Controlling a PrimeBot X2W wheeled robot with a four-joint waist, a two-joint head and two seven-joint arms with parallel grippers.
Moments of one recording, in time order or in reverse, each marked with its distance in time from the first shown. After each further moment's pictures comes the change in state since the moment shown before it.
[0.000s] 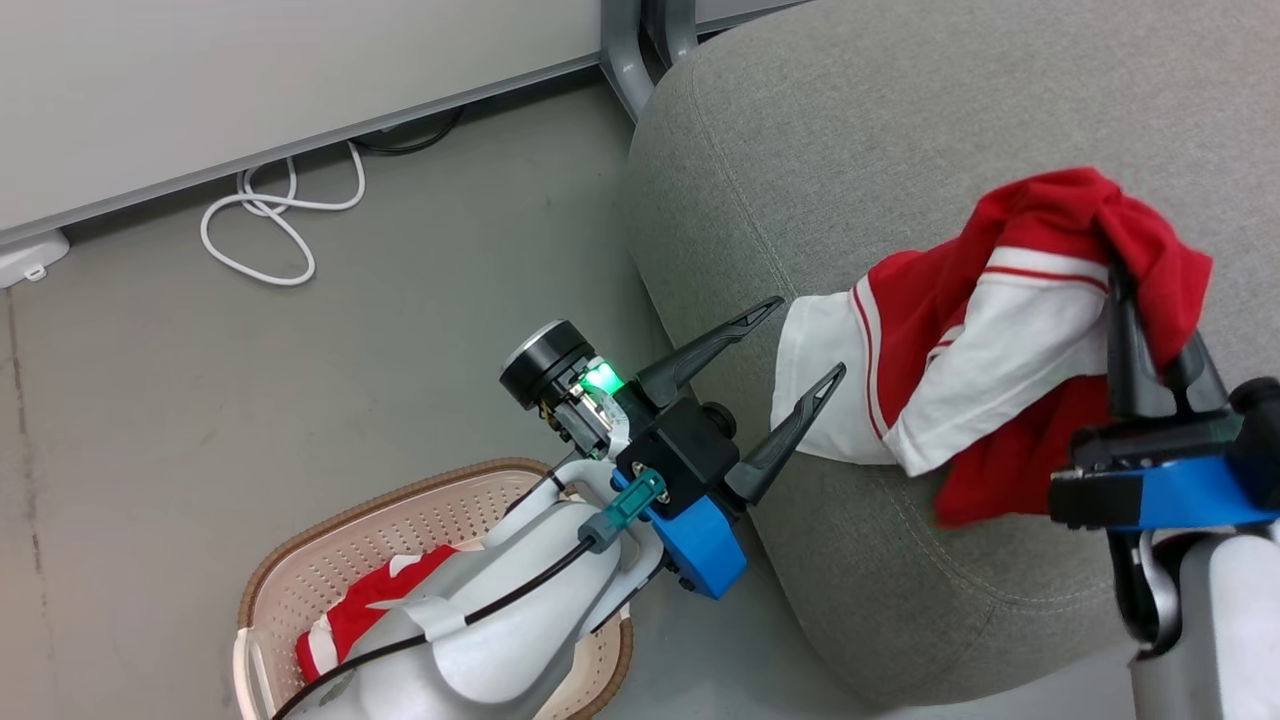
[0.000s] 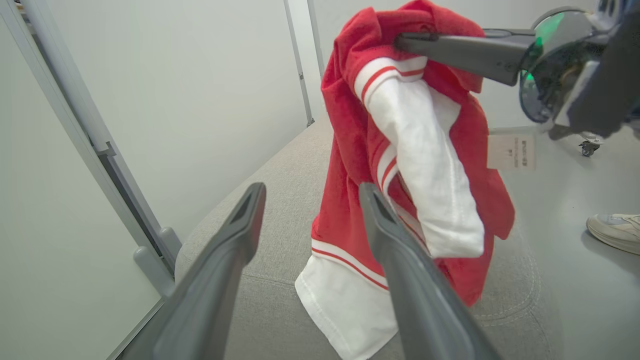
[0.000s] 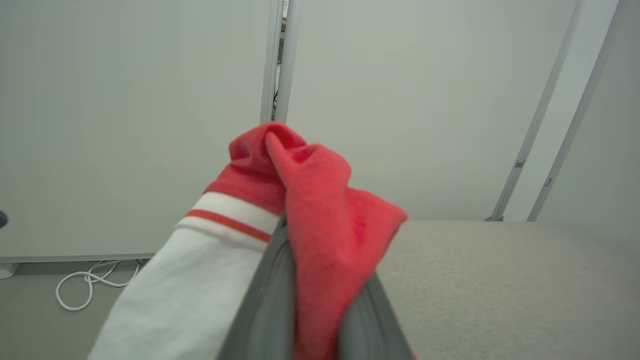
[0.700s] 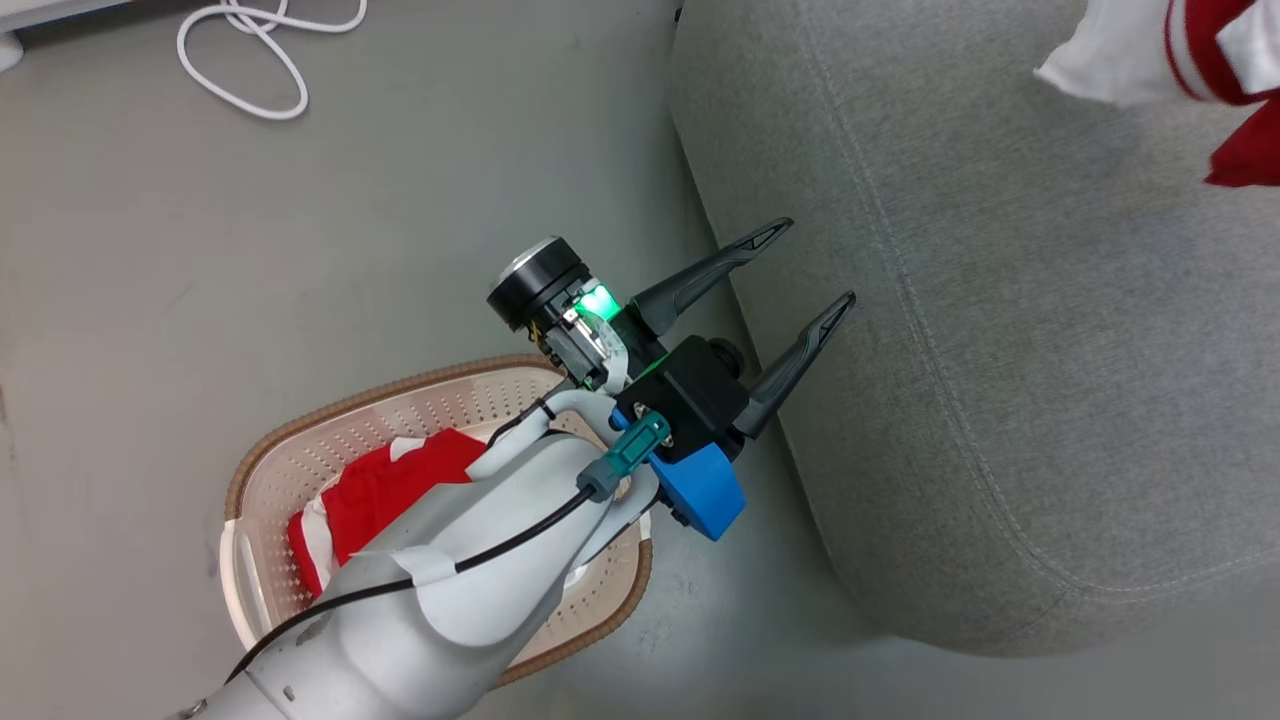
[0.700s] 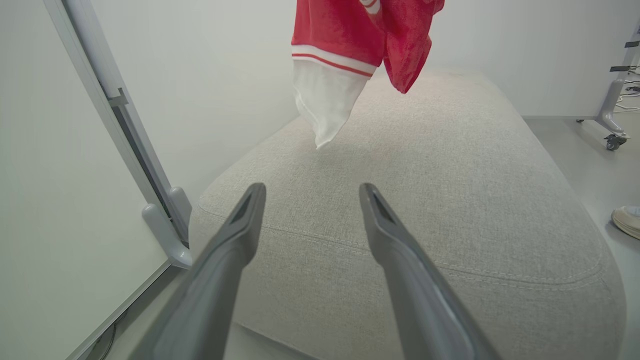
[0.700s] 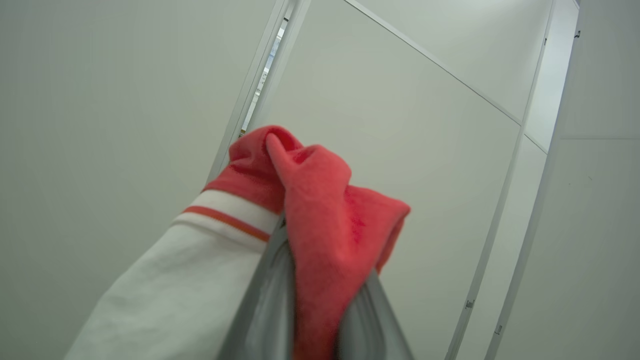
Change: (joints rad) left arm -0.110 0.025 -0.011 -0.020 0.018 0.001 0.014; right arm -0.484 -0.226 -0.161 -0.038 0.017 0.000 0.000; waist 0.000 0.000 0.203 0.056
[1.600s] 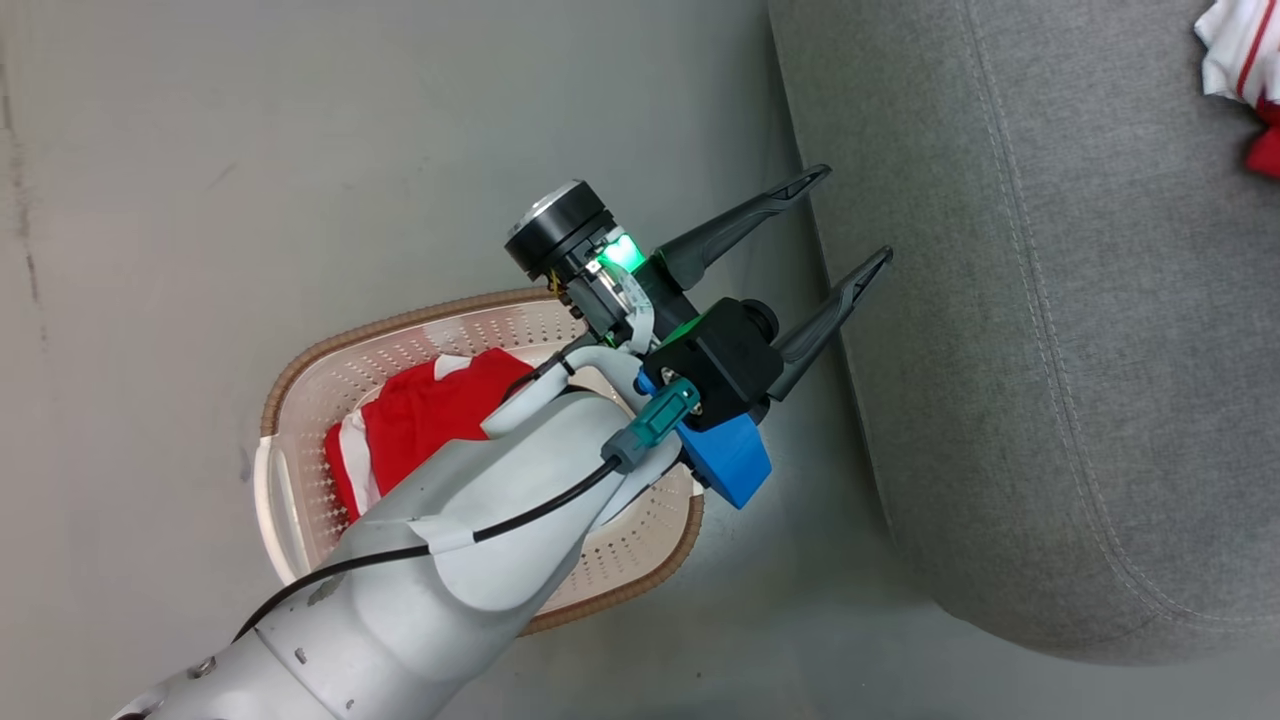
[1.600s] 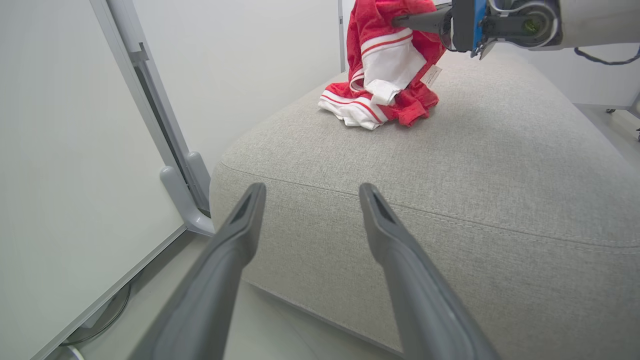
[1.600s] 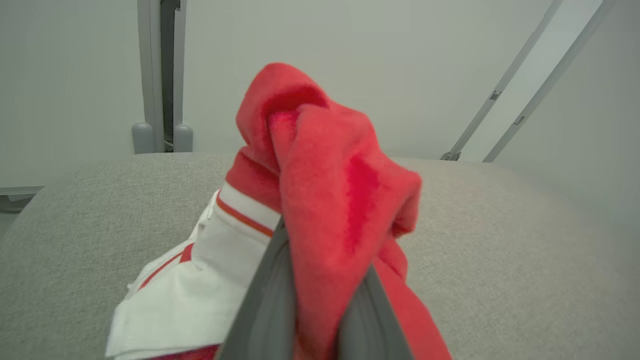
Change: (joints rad) left arm -0.088 -0.019 -0.017 0.018 0.013 0.000 -0.011; right arm -0.123 -0.118 -0.072 0.697 -0.026 0.000 0.000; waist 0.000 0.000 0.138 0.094
